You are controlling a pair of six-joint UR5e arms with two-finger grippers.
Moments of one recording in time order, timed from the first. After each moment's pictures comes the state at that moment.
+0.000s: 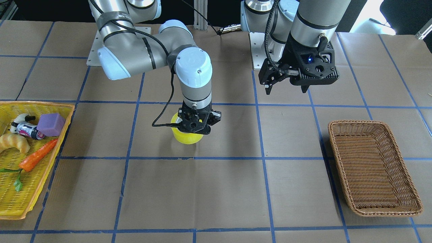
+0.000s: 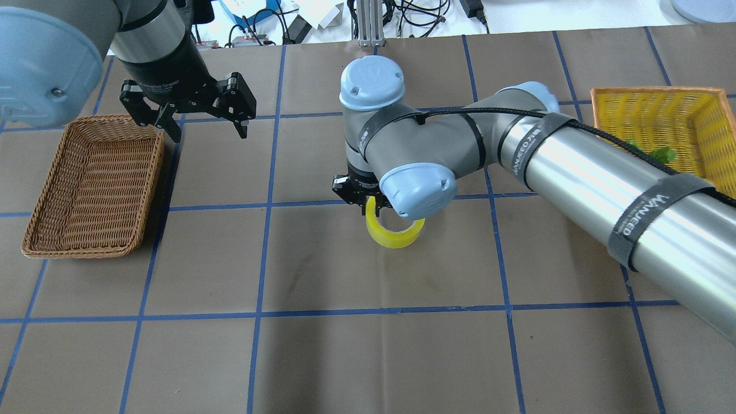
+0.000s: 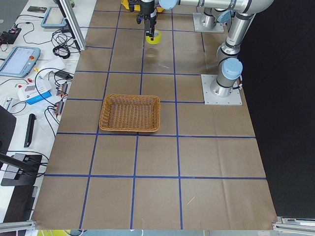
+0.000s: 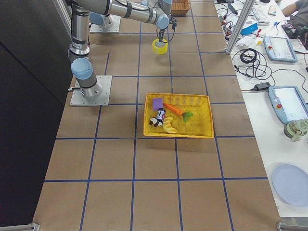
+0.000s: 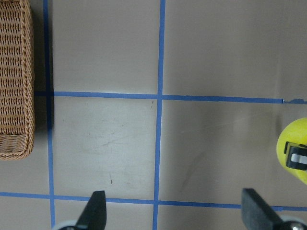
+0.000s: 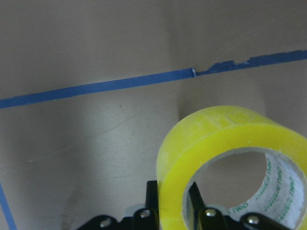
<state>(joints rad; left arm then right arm) -1.63 -1.61 -1.51 -1.58 1.62 -0.11 2.01 -1.18 1.66 -2.03 -1.48 0.59</state>
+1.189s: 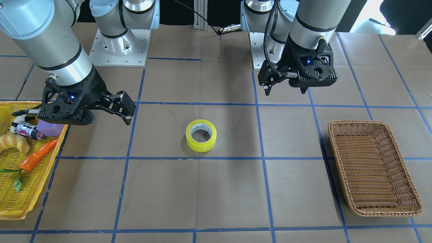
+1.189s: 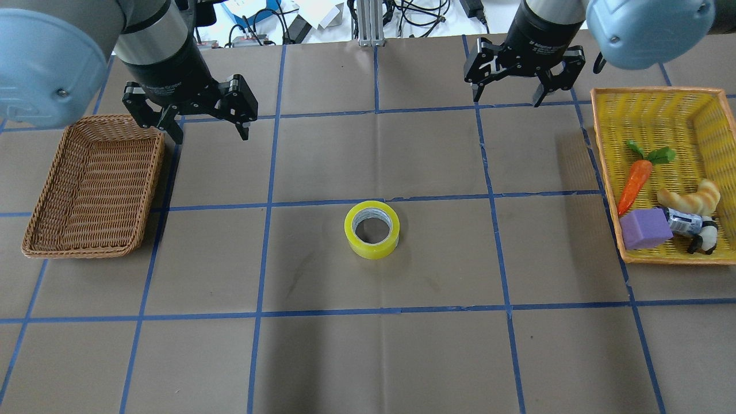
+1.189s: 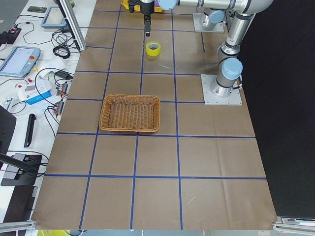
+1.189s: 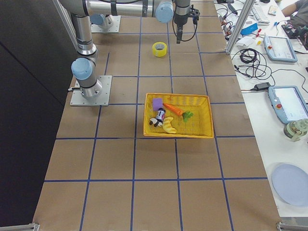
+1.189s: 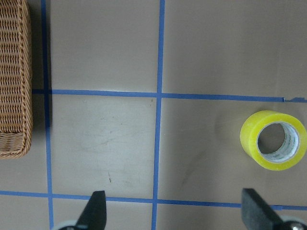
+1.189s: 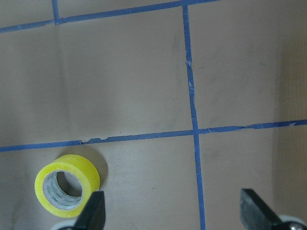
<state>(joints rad) -1.64 -1.62 -1.52 -1.58 1.61 -0.12 1.58 -1.40 1.46 -1.67 -1.48 0.11</state>
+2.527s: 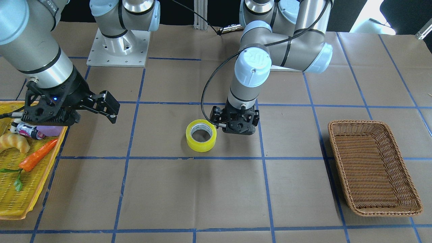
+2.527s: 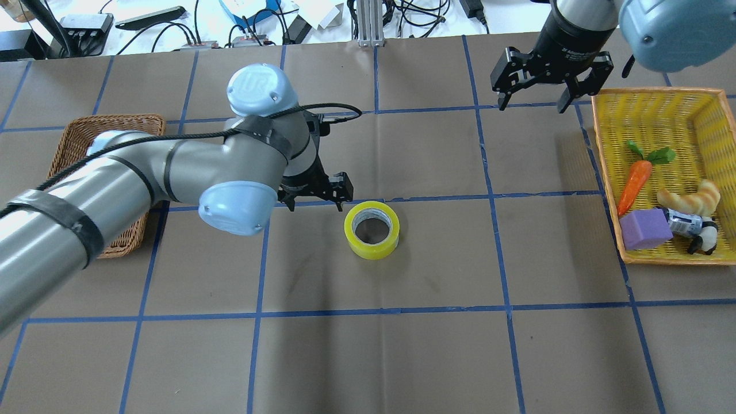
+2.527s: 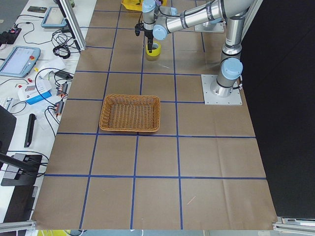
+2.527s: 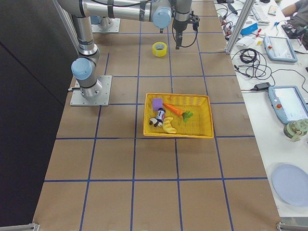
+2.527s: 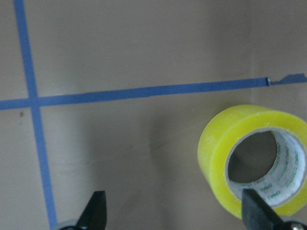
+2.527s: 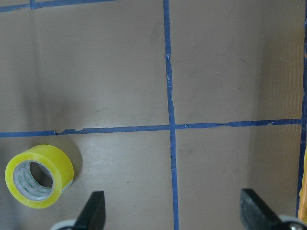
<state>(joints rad) -1.83 -1.86 -1.87 -0.99 1.52 -0.18 1.51 -1.41 1.50 -1.65 -1.49 -0.01</state>
